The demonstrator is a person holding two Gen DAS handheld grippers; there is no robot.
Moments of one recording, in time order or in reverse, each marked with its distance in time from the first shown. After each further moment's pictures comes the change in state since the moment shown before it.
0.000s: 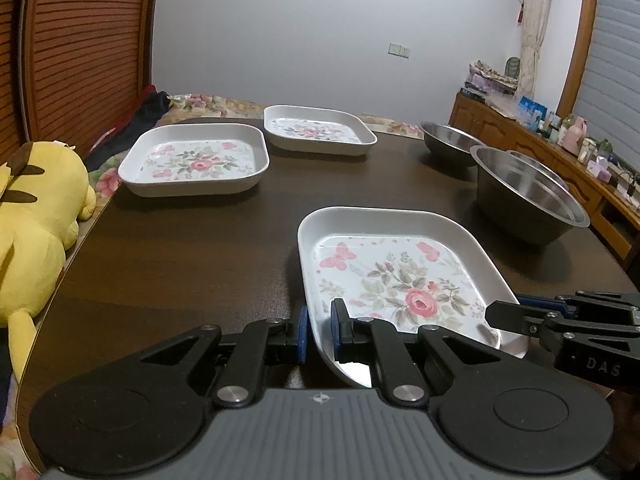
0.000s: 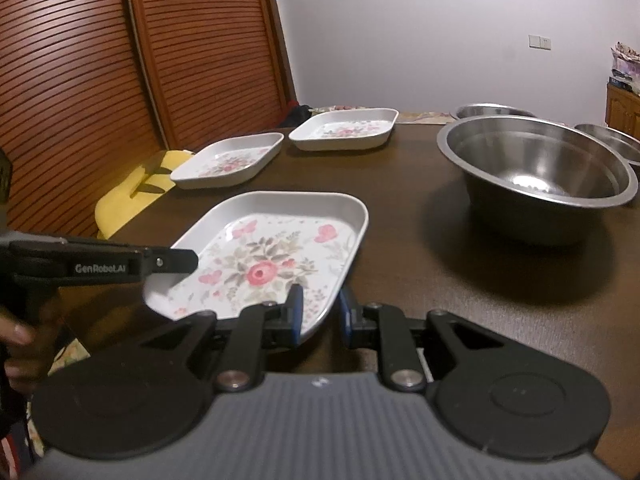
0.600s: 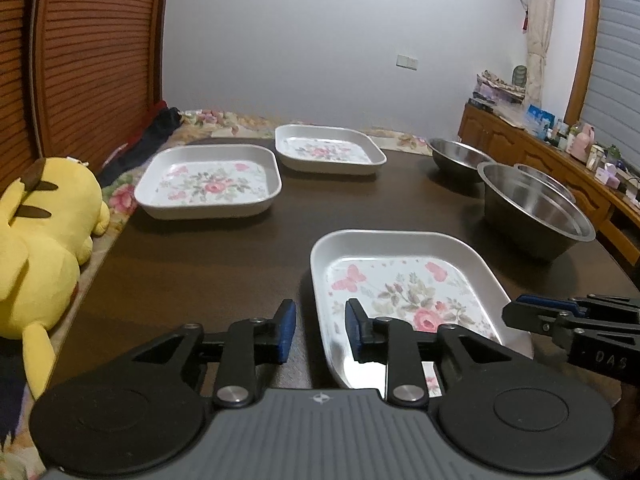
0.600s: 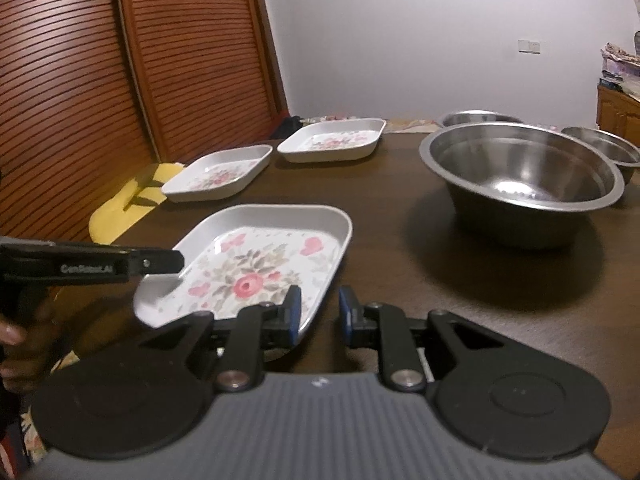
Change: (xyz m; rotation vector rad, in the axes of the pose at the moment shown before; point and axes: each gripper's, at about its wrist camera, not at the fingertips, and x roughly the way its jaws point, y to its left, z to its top) left arm -0.010 0.000 0.008 0.004 -0.046 0.041; right arm -0.007 -0.010 0.001 0.025 -0.041 -0.021
